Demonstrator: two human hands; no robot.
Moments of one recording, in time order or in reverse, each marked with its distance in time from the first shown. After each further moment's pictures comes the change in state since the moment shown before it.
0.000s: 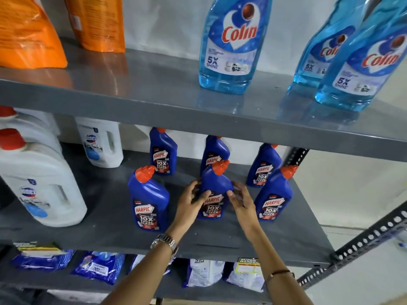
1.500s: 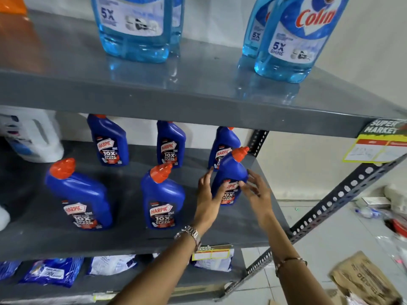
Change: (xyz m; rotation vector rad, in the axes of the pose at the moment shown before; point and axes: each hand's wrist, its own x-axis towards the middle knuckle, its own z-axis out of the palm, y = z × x) left_hand -0.002 -0.020 0.169 0.071 -0.061 0.054; right_hand 0.005 0.028 -0.144 -0.004 0.277 0.066
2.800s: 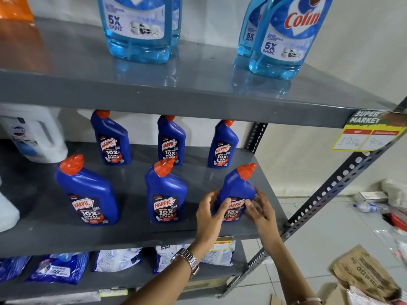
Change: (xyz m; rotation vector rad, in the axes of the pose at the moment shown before) left_hand -0.059 -0.007 0.000 -0.203 0.028 -0.067; right_hand -0.061 0.031 -0.021 0.147 -0.086 -0.001
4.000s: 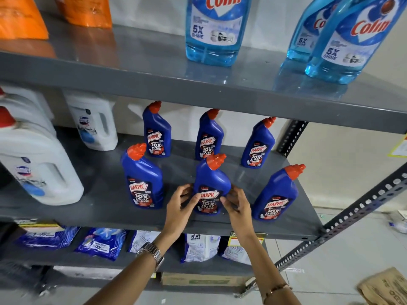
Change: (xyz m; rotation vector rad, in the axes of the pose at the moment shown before) left_hand -0.008 0.020 -0.163 0.117 0.113 0.011; right_hand -0.030 -0.013 0.145 -0.093 -0.125 -0.062
